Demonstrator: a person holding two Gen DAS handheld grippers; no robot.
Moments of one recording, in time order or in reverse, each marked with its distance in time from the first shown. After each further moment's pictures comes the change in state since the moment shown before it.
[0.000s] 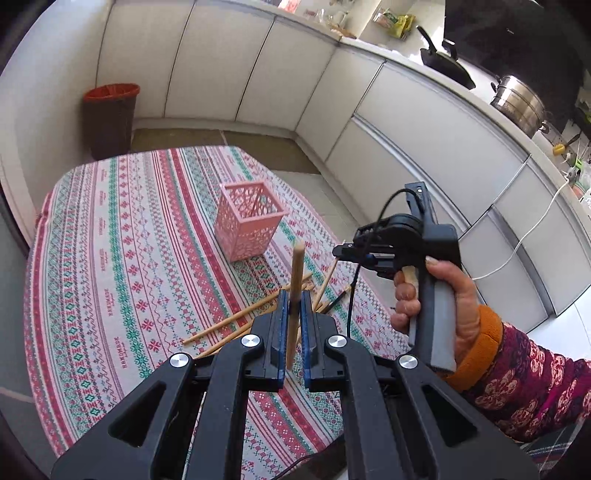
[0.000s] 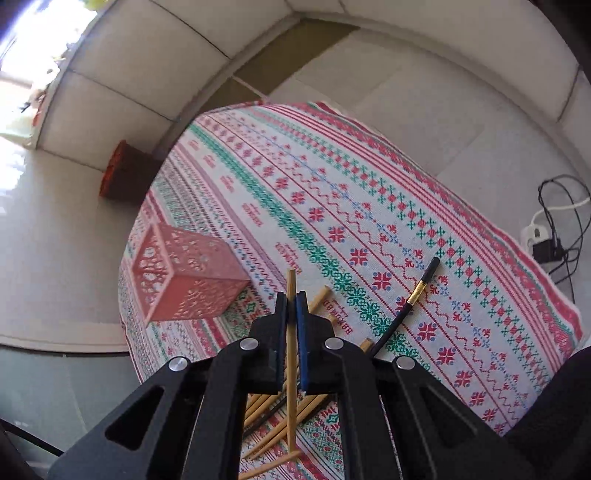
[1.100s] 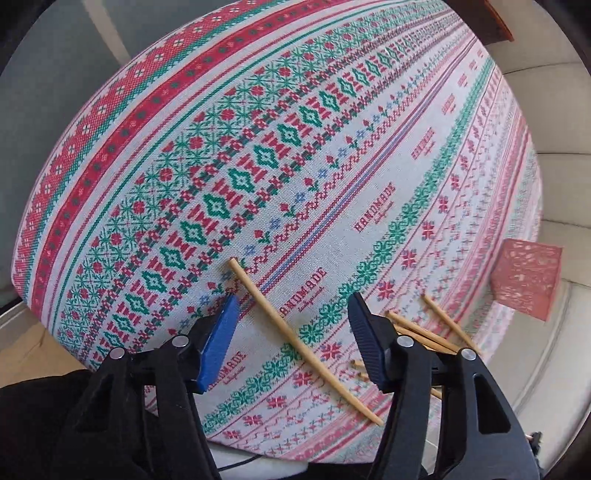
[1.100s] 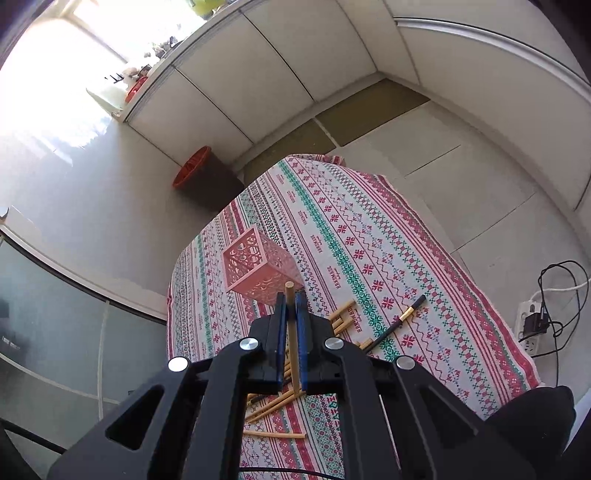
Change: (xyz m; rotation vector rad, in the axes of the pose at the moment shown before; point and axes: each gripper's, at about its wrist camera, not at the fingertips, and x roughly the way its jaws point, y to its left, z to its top) left arm 0.063 0.192 -0.105 -1.171 0.349 0.498; right arm -0.109 -0.007 -0.029 -0.246 -0.144 0.168
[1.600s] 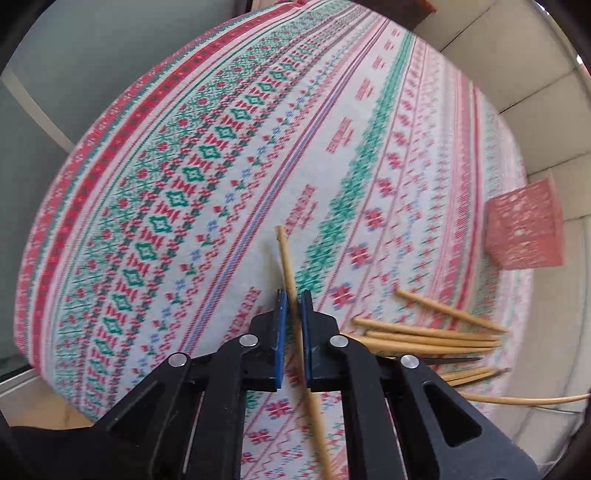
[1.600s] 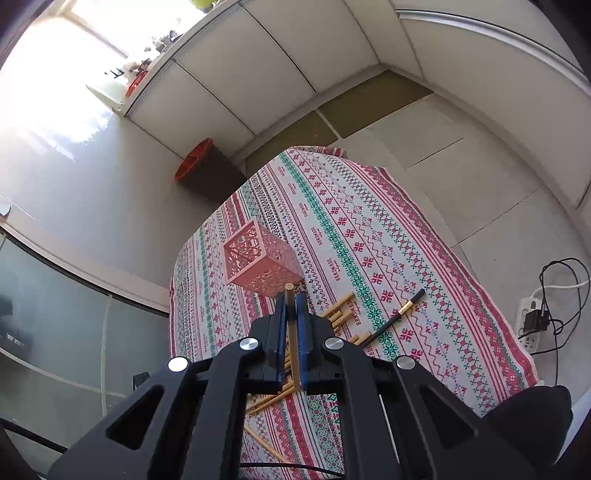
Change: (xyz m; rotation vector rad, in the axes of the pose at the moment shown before) left arm -0.003 -0.063 -0.030 0.259 -0.193 -0.029; right arm -0.004 -0.001 0.002 -0.005 0.029 0.012
